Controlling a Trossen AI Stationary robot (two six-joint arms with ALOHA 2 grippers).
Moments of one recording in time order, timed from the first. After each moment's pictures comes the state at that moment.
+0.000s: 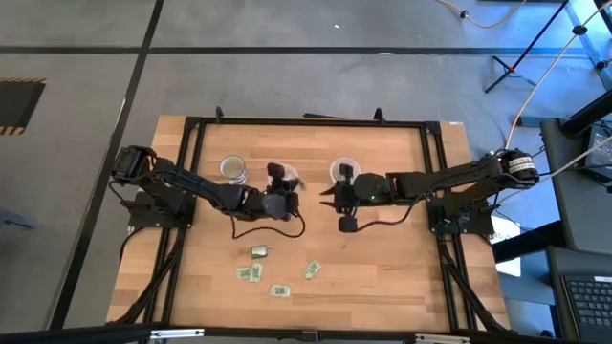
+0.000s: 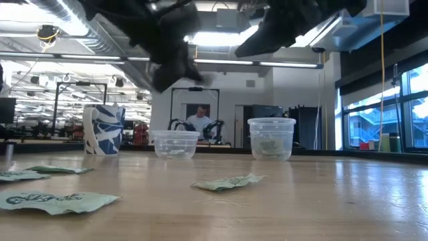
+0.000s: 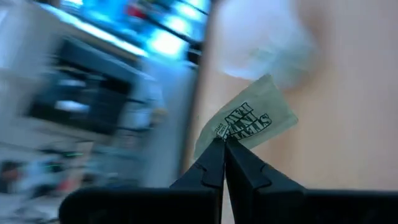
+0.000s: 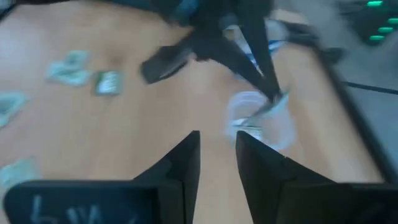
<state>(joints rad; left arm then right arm) -0.18 1.57 0.88 0.05 -0.90 0.47 0.10 1.41 0.90 0.01 0.21 -0.13</state>
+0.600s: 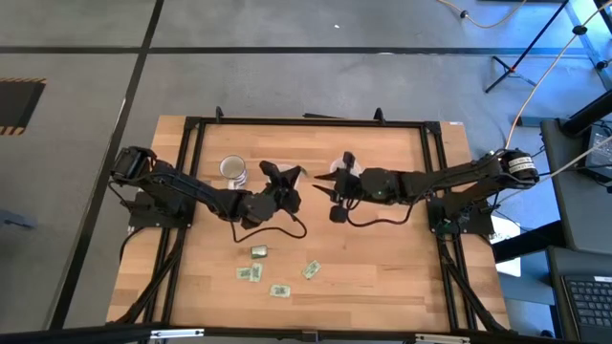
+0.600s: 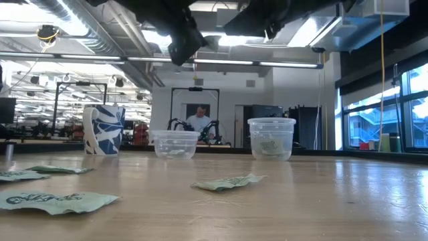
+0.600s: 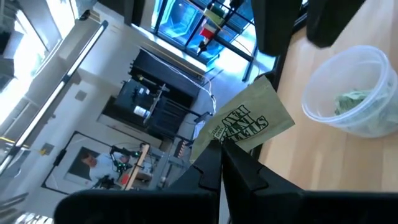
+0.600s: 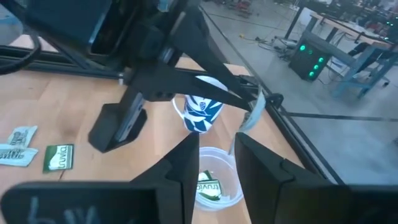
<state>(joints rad) -0.23 1.57 0.88 0.47 -1.16 0.79 0.09 1.41 0.90 0.25 0.36 -0.14</state>
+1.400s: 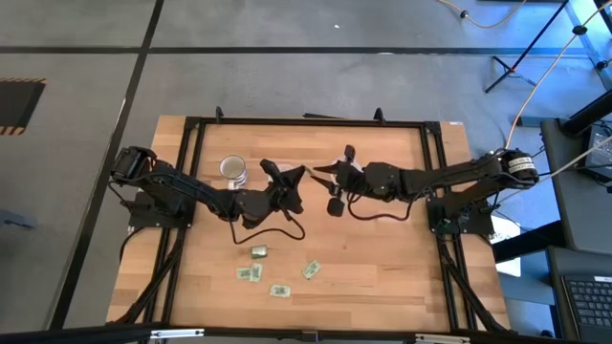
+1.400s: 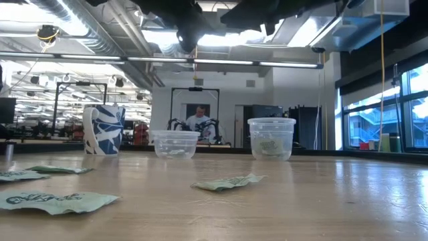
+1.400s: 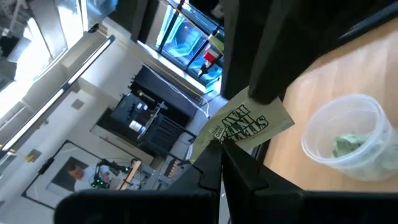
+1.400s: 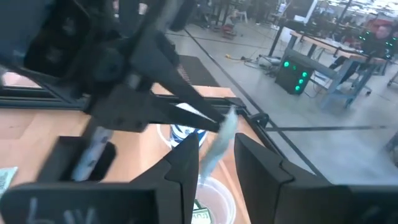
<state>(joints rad) -0.23 1.57 0.88 0.65 -1.10 0.85 0.06 1.41 0.90 0.36 0.37 -0.13</state>
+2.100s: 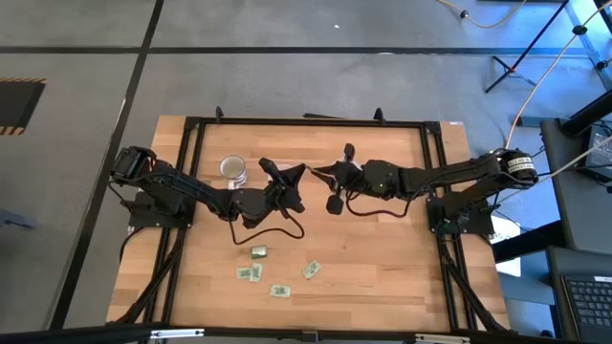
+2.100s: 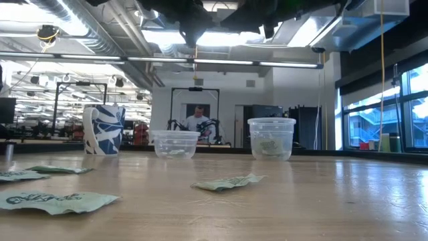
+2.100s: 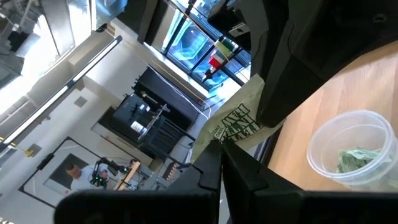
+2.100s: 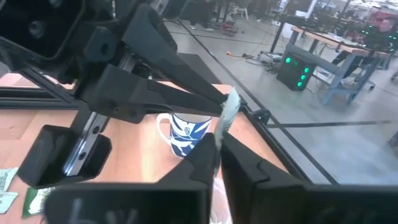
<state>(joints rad) -0.23 1.57 0.88 0.72 -1.10 0.86 0.05 1.42 0.90 0.36 0.35 -0.11</state>
